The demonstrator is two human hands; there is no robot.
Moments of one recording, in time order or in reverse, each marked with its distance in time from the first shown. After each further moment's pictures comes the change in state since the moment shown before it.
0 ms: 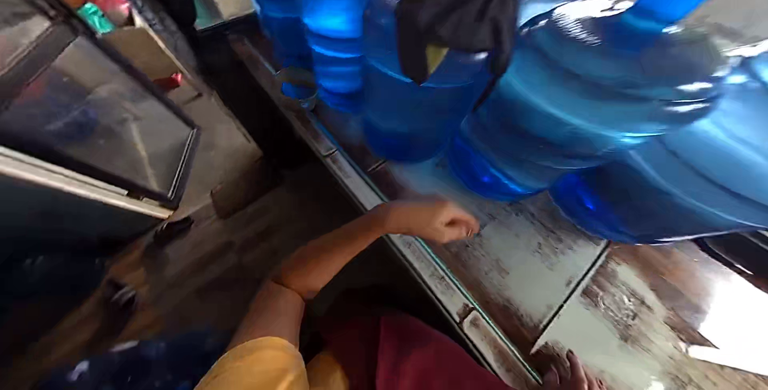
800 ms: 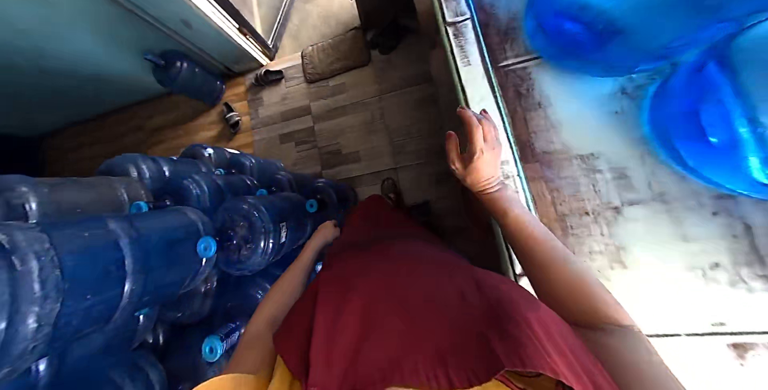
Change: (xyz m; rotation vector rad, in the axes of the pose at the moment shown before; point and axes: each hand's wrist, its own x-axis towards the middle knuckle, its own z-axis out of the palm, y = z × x) left_hand -0.339 -0.115 0.357 -0.682 0.300 -1.667; right_hand 0.143 -0.338 0.102 0.730 -0.190 -1.099
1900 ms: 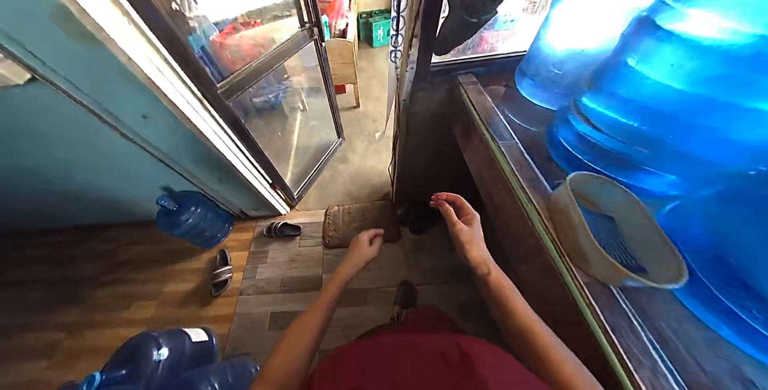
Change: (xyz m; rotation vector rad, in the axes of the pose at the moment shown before) left_hand 0.212 0.260 -0.580 -0.352 0.517 0.813; right_hand 0.504 0.083 0.323 0.830 0.002 0.325
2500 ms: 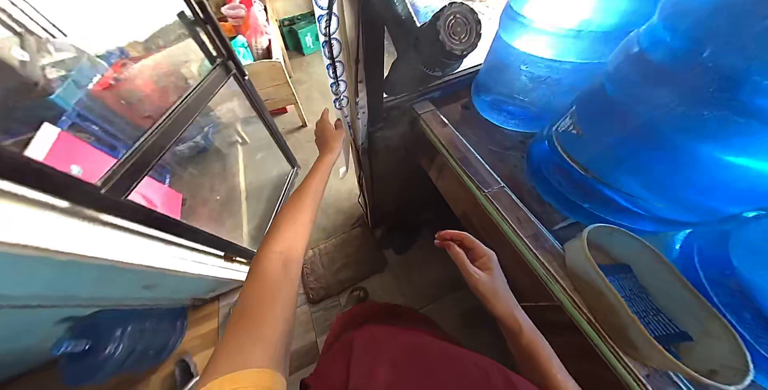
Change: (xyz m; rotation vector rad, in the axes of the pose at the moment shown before) left_hand 0.413 0.158 -0.166 0.085 0.418 0.210; right_hand 0.095 -0.003 -0.011 -0.099 0.160 0.024
